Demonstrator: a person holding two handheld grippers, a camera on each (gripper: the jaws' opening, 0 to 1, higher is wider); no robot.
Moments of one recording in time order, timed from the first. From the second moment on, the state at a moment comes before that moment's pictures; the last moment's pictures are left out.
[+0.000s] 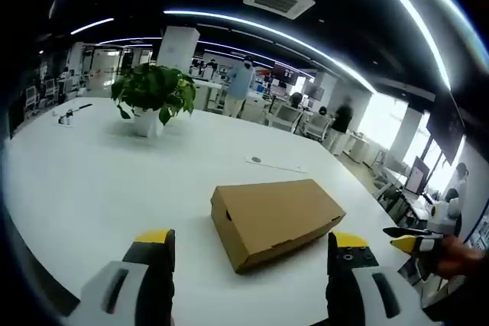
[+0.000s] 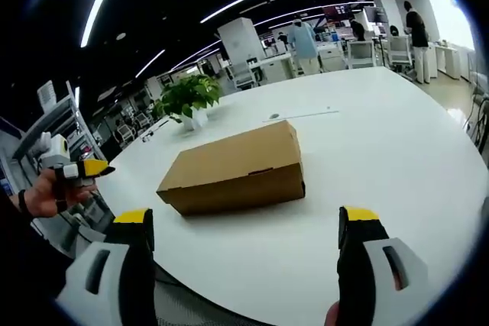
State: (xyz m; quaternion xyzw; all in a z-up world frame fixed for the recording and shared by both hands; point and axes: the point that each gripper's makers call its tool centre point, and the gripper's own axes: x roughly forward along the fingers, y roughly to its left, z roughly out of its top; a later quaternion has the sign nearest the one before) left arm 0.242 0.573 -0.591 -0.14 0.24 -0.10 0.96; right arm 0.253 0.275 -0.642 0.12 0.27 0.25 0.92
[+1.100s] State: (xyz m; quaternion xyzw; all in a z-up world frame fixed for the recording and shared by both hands) left arm 0.243 0.563 -0.592 -0.14 0.24 -0.10 0.96; right arm 0.252 0.265 -0.643 0.13 0.27 0.24 0.92
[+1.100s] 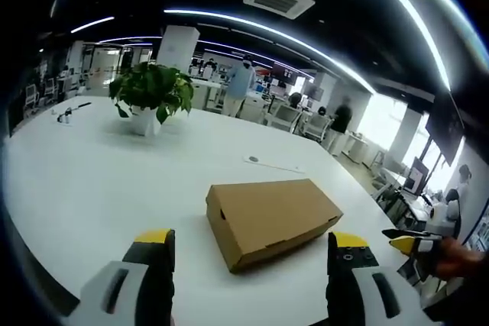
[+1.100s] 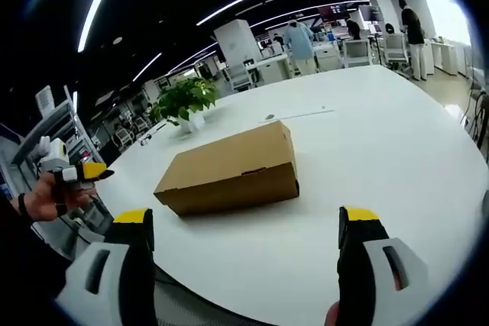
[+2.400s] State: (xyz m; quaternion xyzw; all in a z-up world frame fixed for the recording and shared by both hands) left arm 0.246 0.558 -0.602 -0.15 0.25 -0.11 0.95; right arm 0.250 0.276 -0.653 0.12 0.28 0.26 0.92
